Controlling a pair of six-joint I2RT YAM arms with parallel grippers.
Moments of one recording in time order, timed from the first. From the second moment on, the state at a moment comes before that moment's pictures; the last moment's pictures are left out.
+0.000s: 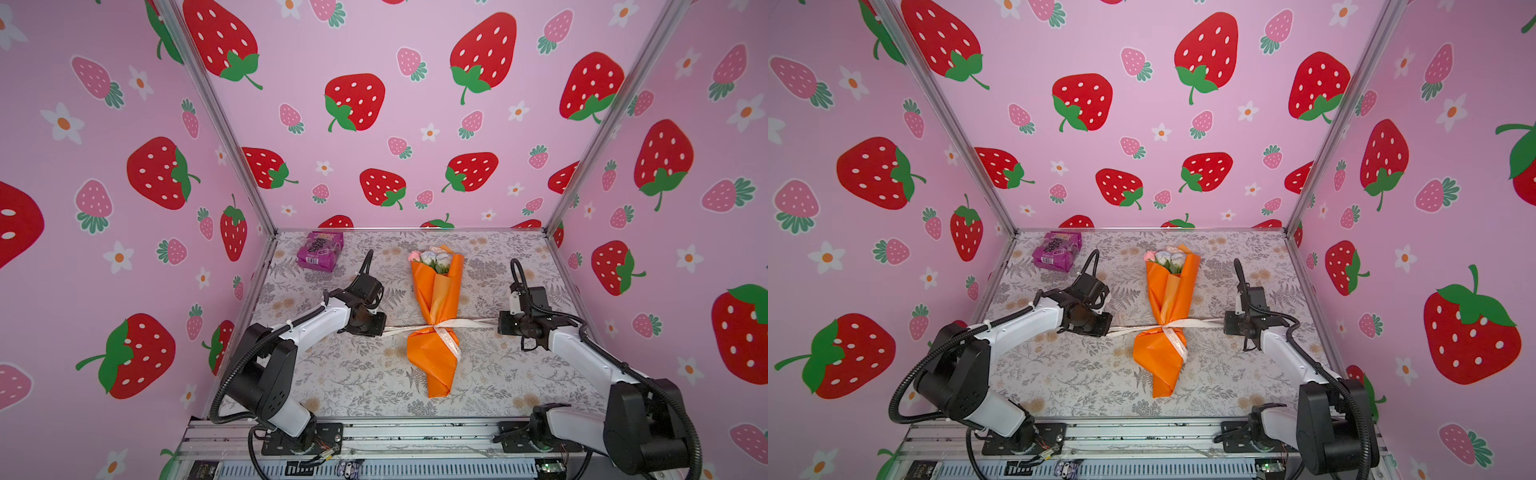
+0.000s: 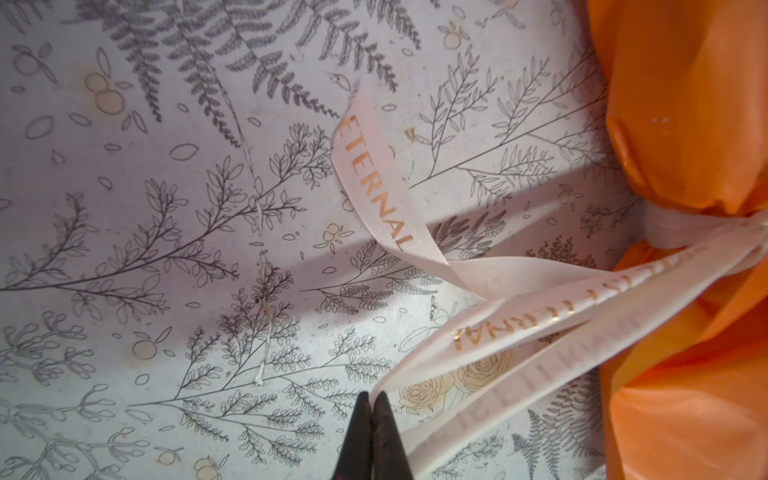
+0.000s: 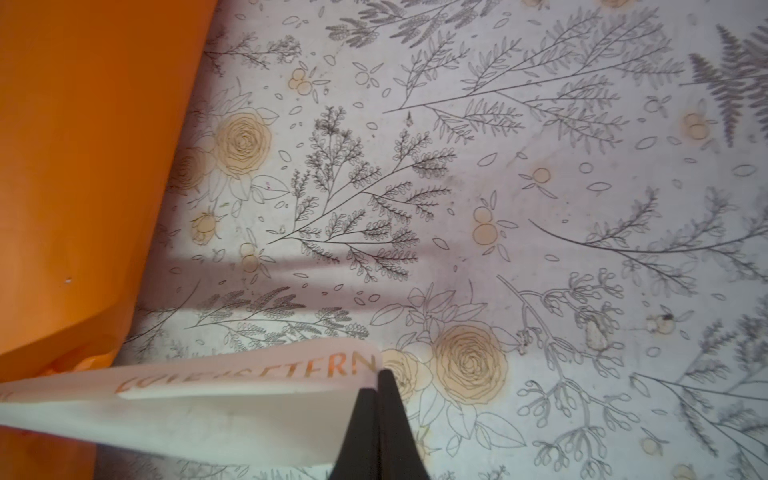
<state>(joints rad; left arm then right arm) -0.48 1.57 0.99 -0.69 0.15 -0.28 0.21 1.23 0.64 -0.39 -0.06 0.16</state>
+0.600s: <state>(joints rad) -0.46 1.35 1.02 -0.66 0.19 -0.28 0.17 1.09 0.77 -0.42 -0.30 0.15</state>
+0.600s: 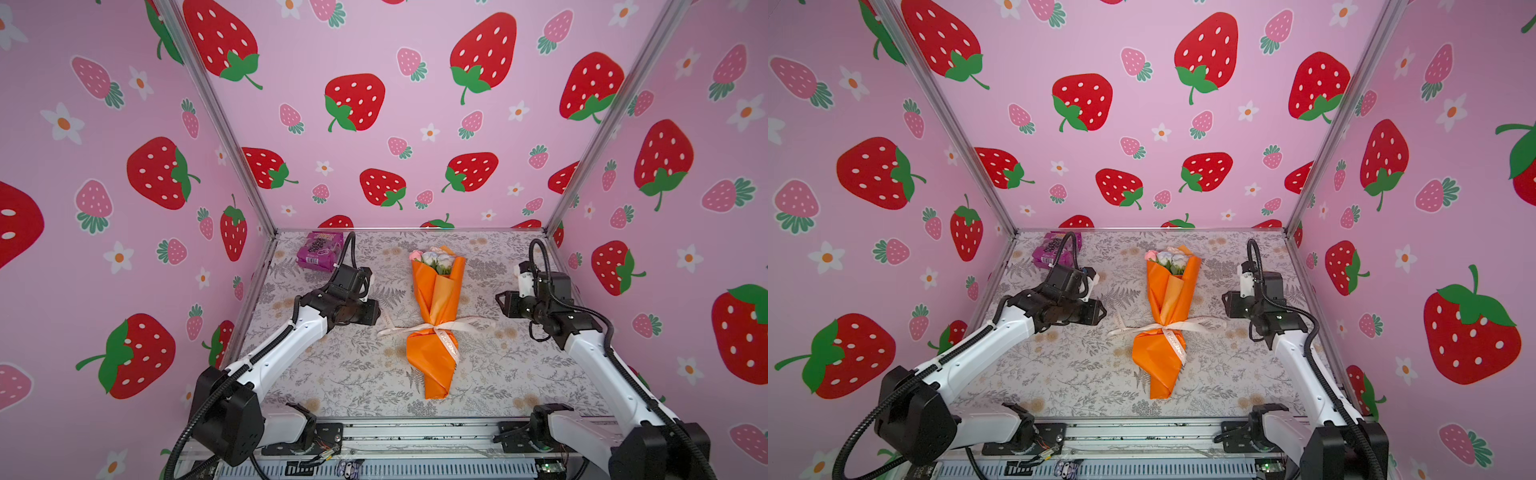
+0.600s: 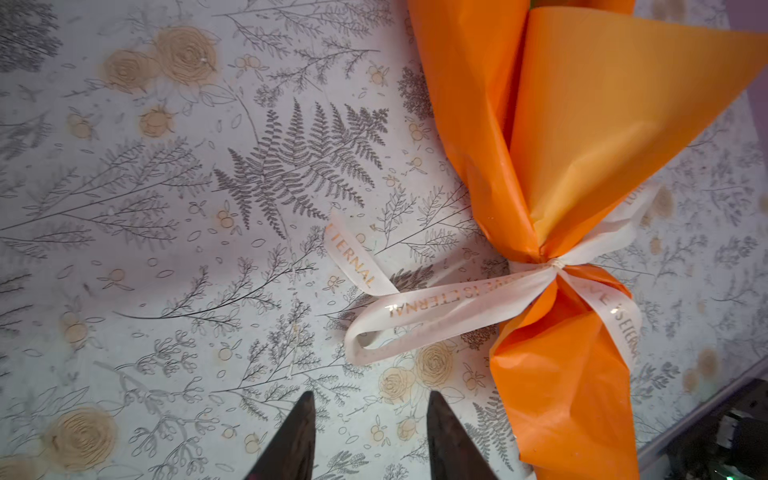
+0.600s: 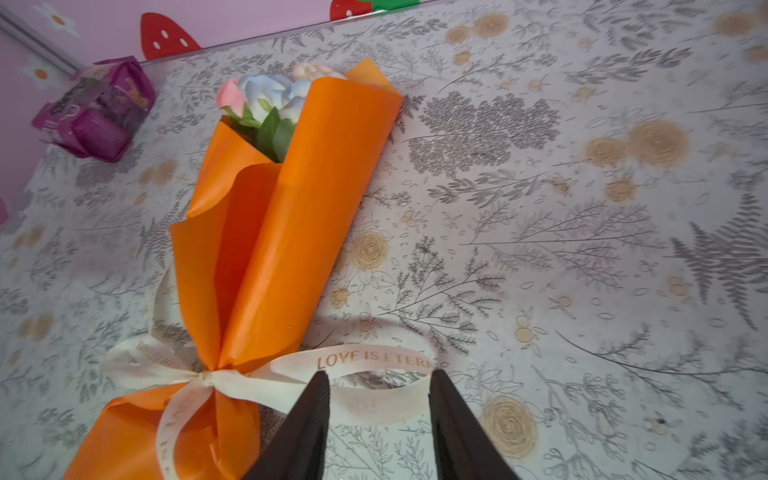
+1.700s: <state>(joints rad) -0.54 1.93 1.15 -0.20 0.67 -0.56 0.36 1.61 0.66 0.05 -0.65 0.48</state>
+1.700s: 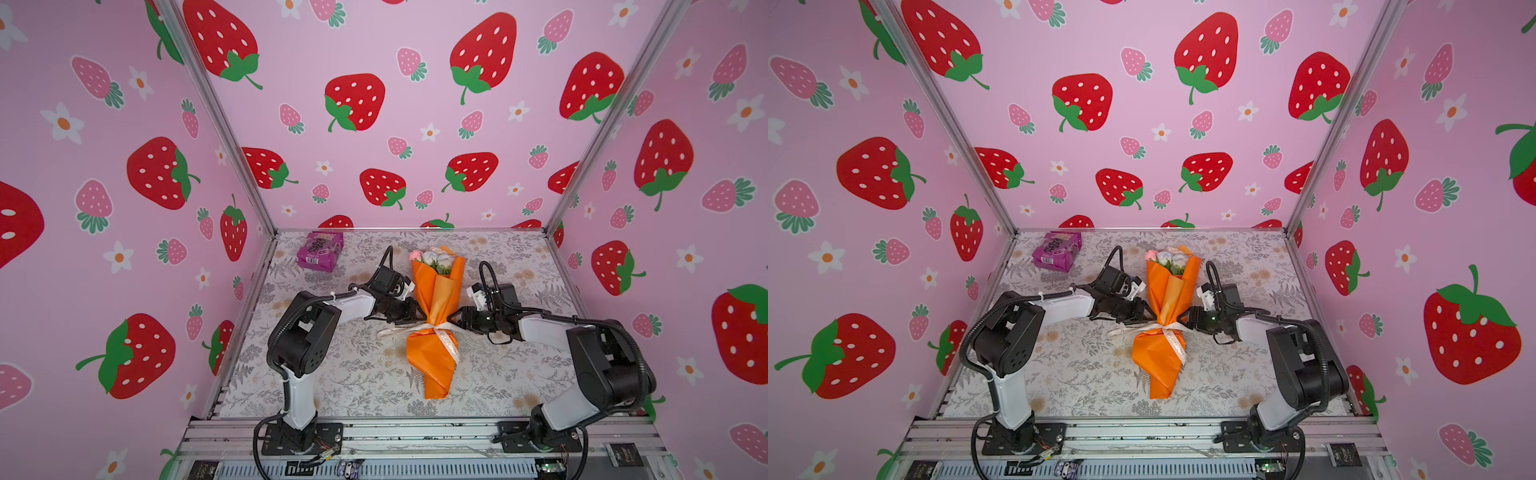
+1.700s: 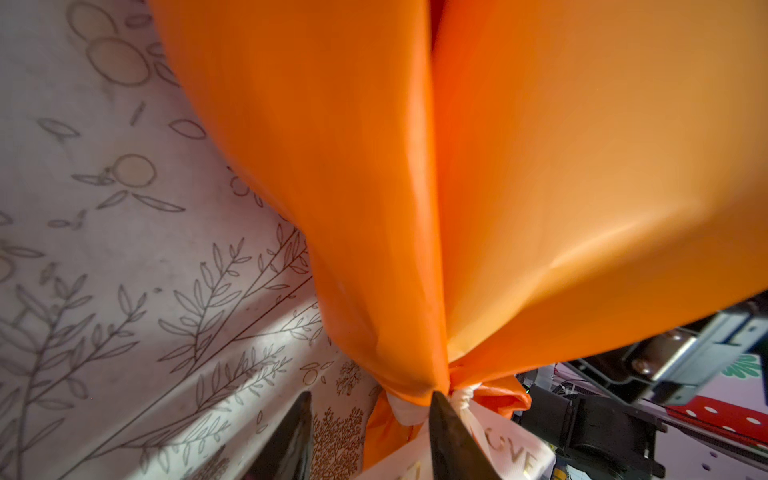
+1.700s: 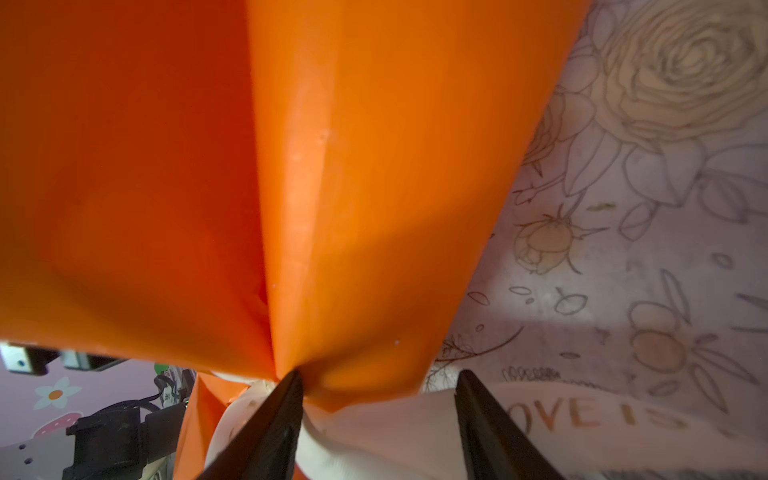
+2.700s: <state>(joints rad) -0.52 1.86 1.04 -0.06 0.53 -0.69 0.40 1.91 0.99 -0.03 -0.72 0.31</state>
